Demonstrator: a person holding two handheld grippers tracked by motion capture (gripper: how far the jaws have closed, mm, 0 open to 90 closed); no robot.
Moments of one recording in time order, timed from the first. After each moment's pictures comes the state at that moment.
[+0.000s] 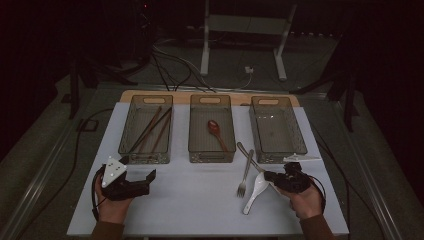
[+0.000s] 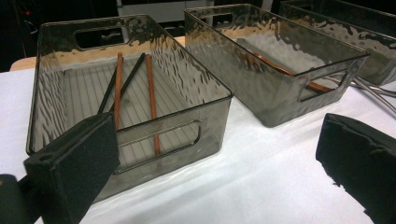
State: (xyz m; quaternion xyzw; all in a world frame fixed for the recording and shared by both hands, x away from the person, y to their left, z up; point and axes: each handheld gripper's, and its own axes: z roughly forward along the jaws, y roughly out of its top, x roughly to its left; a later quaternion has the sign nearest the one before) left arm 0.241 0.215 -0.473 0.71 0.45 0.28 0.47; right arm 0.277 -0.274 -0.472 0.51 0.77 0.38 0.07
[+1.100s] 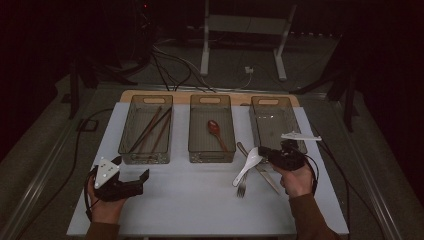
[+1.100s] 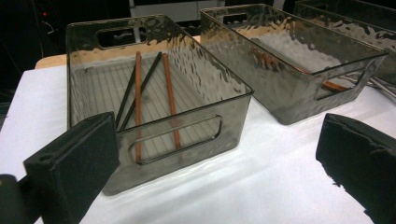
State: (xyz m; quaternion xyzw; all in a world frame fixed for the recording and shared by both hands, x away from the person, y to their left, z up) left arm 0.236 0.230 -0.471 0.70 0.46 0.29 0.46; right arm 0.316 -0.253 -0.430 0.51 0.73 0.44 0.11
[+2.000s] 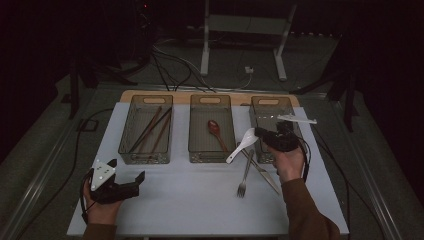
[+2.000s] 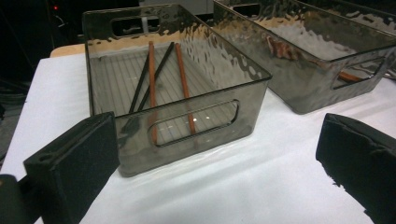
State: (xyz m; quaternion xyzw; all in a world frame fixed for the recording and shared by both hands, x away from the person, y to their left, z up) left arm 0.233 0.240 -0.477 0.70 0.47 0.30 0.45; right arm 0.355 -0.236 -0.409 0.53 0.70 0.46 0.14
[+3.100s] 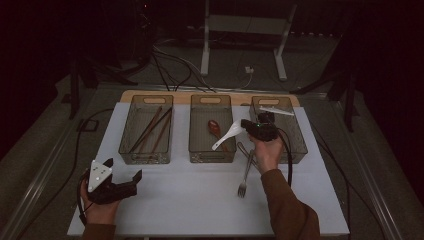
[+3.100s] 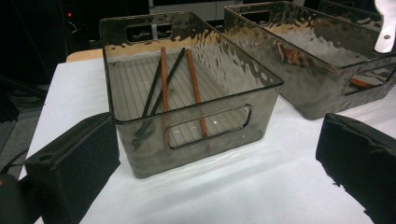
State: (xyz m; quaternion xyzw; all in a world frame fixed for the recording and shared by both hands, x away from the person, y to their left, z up) left arm 0.230 0.245 -0.476 0.69 0.48 0.31 0.45; right arm 0.398 -0.195 -0.431 0.57 0.67 0.46 0.14
